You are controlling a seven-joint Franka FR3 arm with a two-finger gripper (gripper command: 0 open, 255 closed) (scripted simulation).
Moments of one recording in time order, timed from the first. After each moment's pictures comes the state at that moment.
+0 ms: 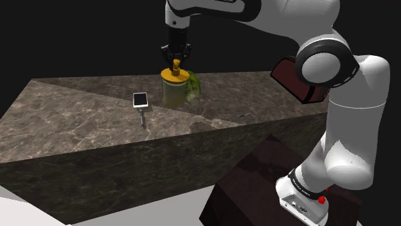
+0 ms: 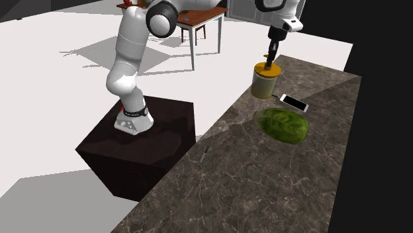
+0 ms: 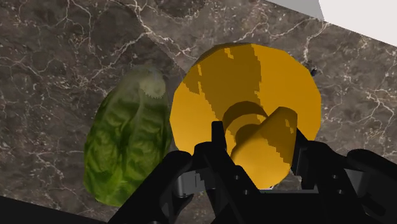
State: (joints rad) arm 0.30 0.48 -0.01 -1.14 0.02 1.60 0.36
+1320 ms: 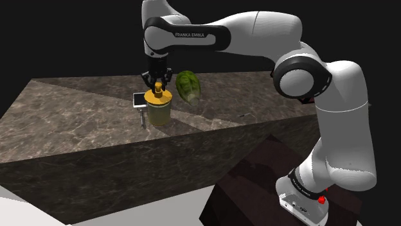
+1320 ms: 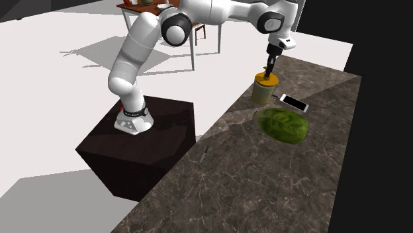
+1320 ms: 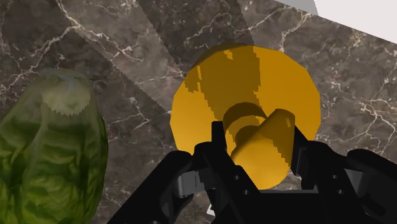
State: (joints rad) arm 0.38 0.66 0.02 -1.13 0.01 1.76 0.47
